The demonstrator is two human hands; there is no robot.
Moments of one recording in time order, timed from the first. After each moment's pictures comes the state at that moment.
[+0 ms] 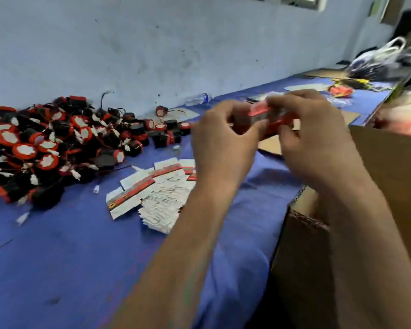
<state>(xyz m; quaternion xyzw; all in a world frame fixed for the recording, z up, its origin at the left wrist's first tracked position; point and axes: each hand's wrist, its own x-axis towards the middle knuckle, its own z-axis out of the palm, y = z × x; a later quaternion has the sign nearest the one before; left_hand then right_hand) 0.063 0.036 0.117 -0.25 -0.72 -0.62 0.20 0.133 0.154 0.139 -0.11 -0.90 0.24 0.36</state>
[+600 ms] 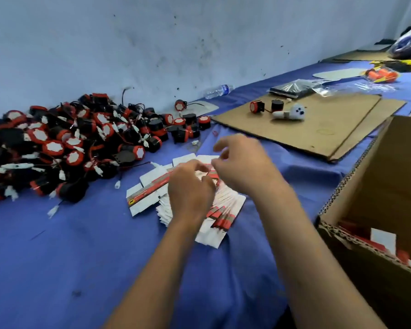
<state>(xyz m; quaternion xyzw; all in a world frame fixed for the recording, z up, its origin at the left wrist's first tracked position) 0.005 -0.020 0.014 -0.08 -0.89 -0.43 0.16 0.051 0.090 0.091 -0.10 -0.94 0.30 0.13</state>
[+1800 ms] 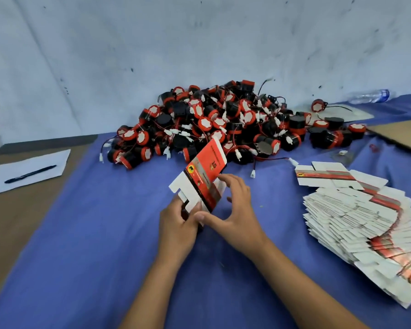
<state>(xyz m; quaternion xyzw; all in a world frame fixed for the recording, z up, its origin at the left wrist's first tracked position) 0.030 -0.328 -0.063 0.07 -0.81 -0.51 0.27 -0.015 -0.181 -0.057 0.28 -0.78 0.55 0.11</state>
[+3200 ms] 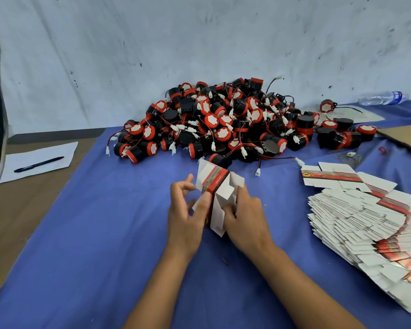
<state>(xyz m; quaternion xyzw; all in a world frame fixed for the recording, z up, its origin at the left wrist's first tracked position) 0.035 -0.313 -0.058 0.03 -0.75 -0.60 0.29 -0.015 -0.180 -0.063 0.20 -0.85 0.47 0.13</state>
